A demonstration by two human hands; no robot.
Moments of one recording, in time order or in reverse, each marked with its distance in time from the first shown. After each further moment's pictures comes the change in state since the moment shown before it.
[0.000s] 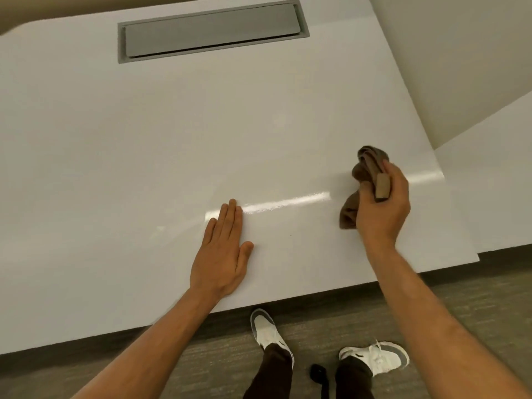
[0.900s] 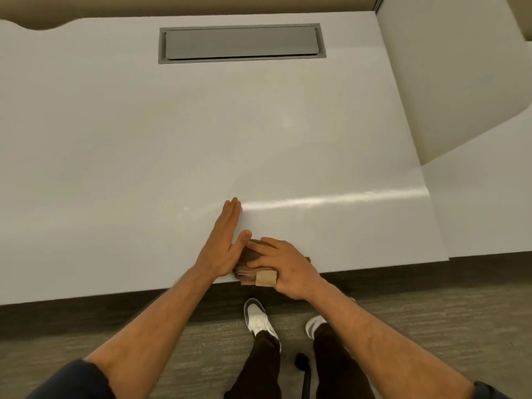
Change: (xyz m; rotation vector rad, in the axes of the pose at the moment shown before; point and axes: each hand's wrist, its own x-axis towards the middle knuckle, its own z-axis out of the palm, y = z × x) left_hand -0.029 -0.022 -0.015 -0.470 -0.032 -0.152; right_hand -0.149 -0.025 0.030 -0.356 -1.281 -0.664
